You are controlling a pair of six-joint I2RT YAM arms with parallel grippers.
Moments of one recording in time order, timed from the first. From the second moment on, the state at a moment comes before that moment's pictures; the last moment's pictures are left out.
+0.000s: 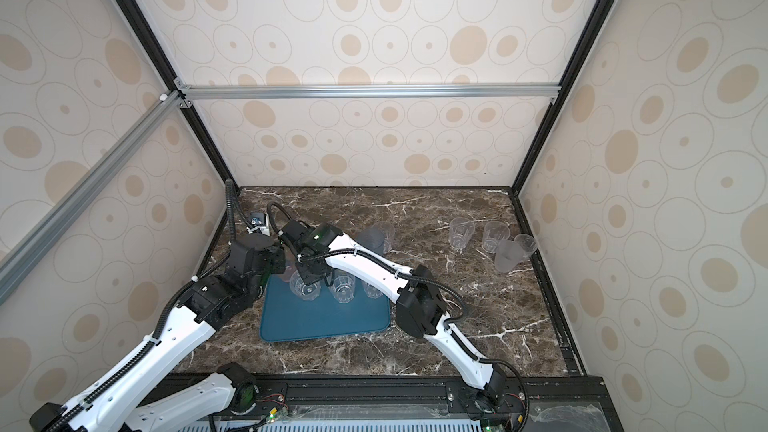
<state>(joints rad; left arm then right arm) -0.55 0.95 0.93 -0.57 -0.64 -0.24 1.03 2.39 2.40 -1.23 0.08 0.44</state>
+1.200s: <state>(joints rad) -0.54 0.98 0.93 -0.53 -0.61 -0.24 1.01 2.38 2.40 -1.26 0.06 0.40</state>
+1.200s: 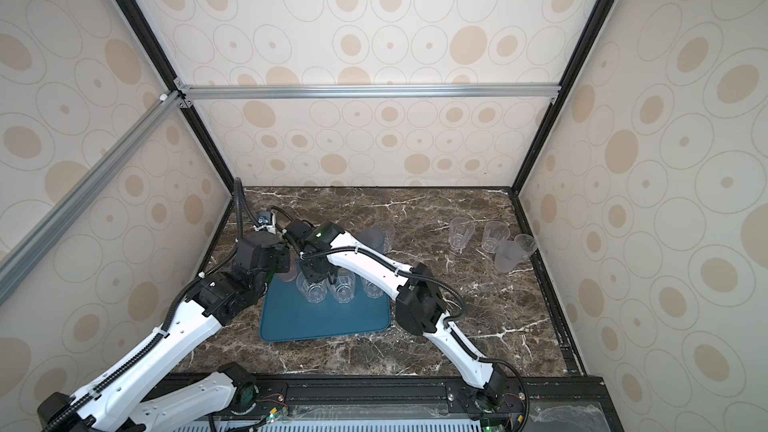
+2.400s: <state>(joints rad) -0.86 1.41 1.07 -0.07 -0.42 -0.08 0.37 1.61 1.63 -1.01 0.11 0.41</state>
